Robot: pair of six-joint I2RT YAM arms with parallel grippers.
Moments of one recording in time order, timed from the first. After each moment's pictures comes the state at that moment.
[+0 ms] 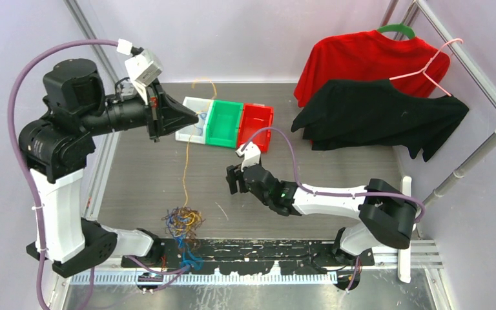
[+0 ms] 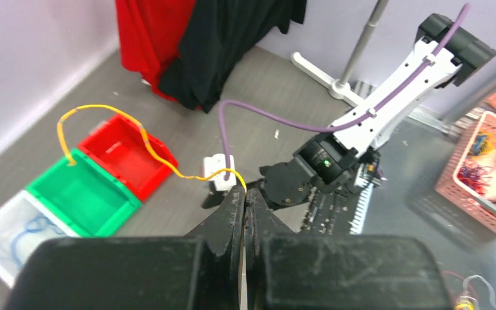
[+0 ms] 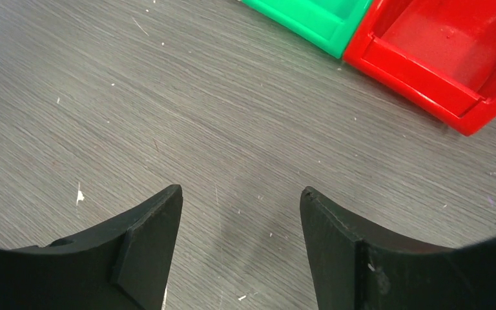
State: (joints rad) left arm -0.48 1.34 2.30 -1.23 0.69 0.04; right arm 1.09 1.45 0.74 0.29 0.44 0.37
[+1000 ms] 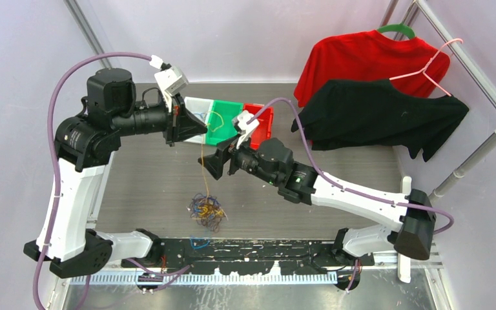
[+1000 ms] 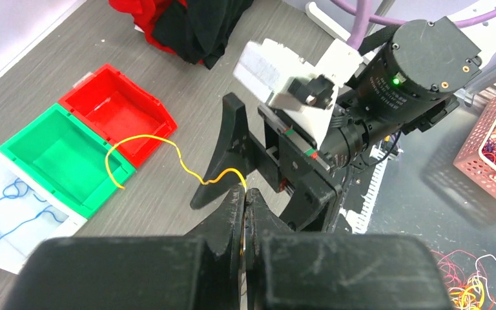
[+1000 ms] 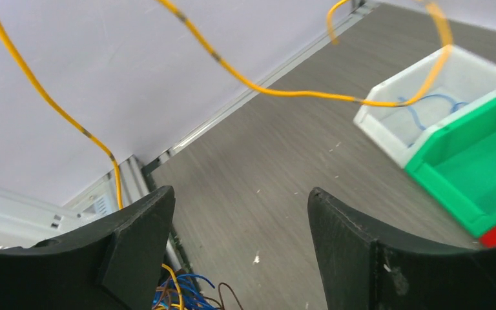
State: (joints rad) left arm -0.48 1.25 1.96 -1.10 0.65 0.10; right arm 1.09 1.29 1.06 0.22 0.08 0.34
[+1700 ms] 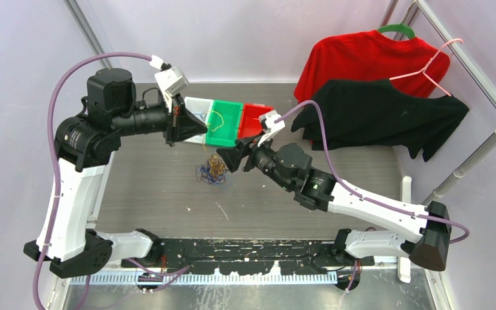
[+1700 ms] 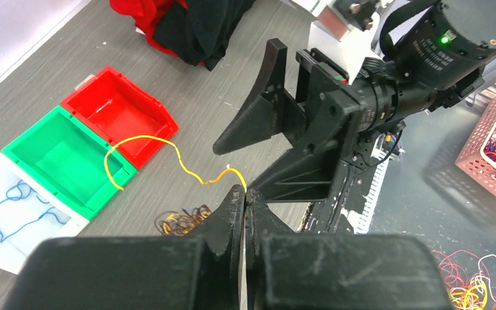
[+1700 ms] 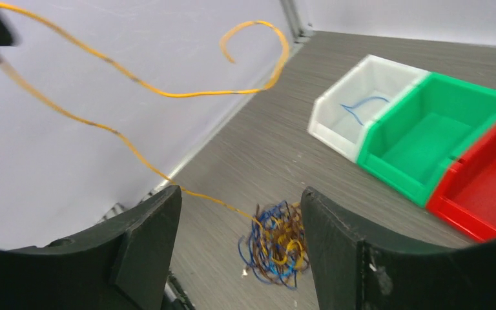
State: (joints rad) left arm -0.48 1.25 1.96 -1.10 0.65 0.11; right arm 1.07 1.14 0.96 0.20 0.29 0.44
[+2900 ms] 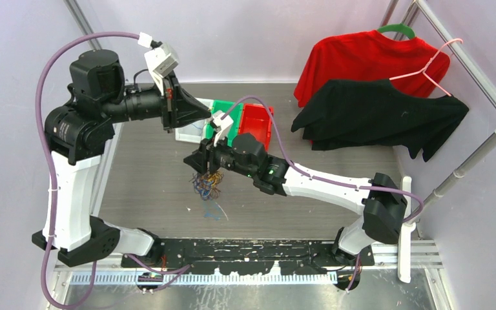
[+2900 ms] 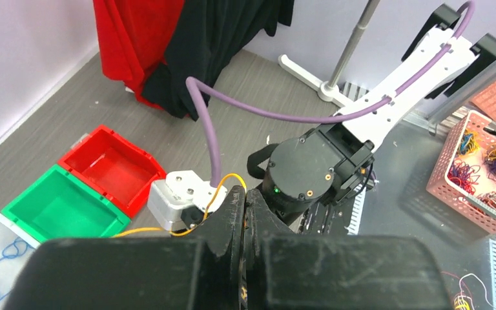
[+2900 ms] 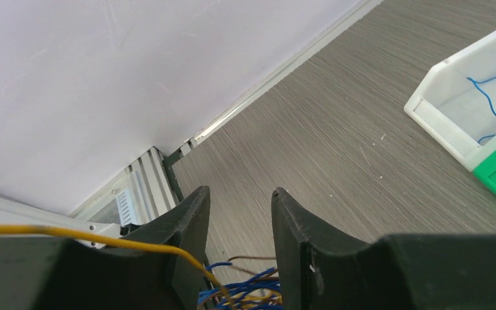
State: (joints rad) left arm -0.48 1.37 2.22 -1.11 0.73 0.04; right arm 1.08 1.52 1.18 0.29 -0.03 0.44
